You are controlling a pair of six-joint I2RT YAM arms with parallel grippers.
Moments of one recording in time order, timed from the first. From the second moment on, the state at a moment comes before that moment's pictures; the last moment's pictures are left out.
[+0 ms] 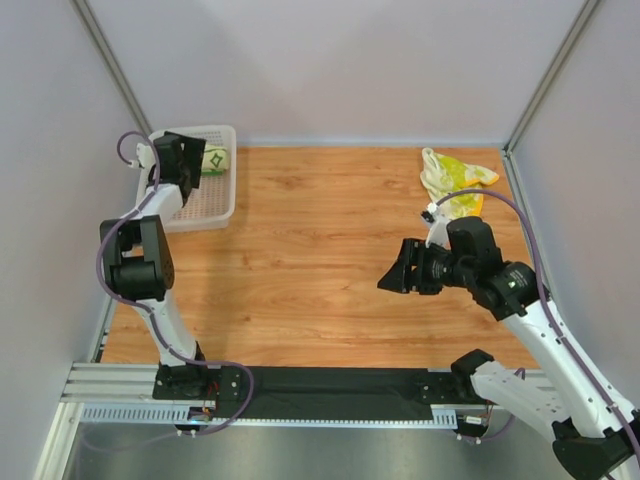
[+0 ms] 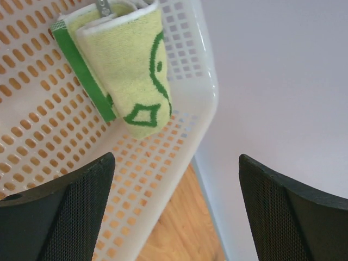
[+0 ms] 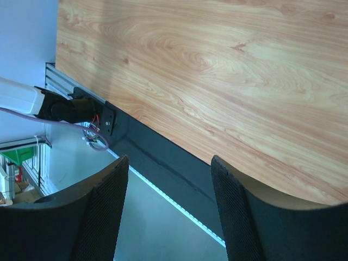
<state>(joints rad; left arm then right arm) 0.12 1.92 1.36 0.12 -0.10 -1.24 0.50 0.86 0.99 -0.85 -0.40 0.57</state>
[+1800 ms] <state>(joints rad) 0.07 0.51 0.91 -1.03 0.35 -0.25 0.07 1.95 1.62 -0.63 -0.10 0.48</state>
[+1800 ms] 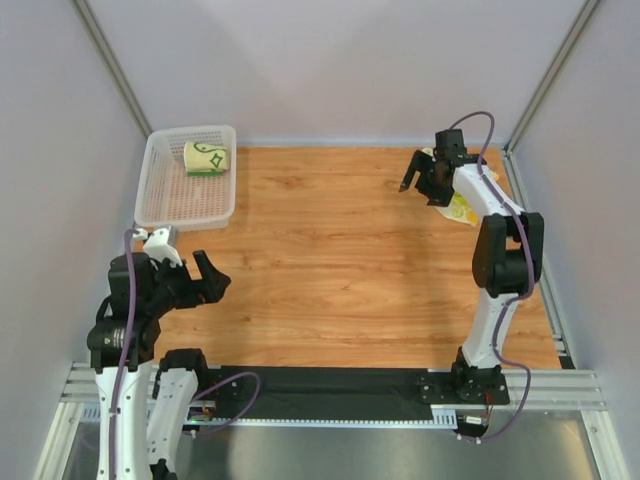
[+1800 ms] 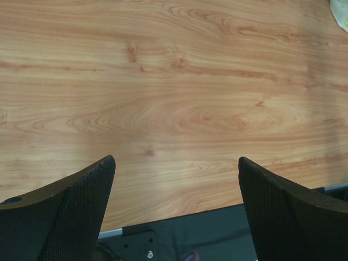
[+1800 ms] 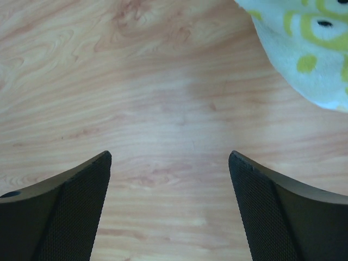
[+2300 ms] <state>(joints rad) 0.07 0.52 0.91 -1.03 0.35 -0.25 0.04 2.40 2.06 -0.70 -0.15 0.50</state>
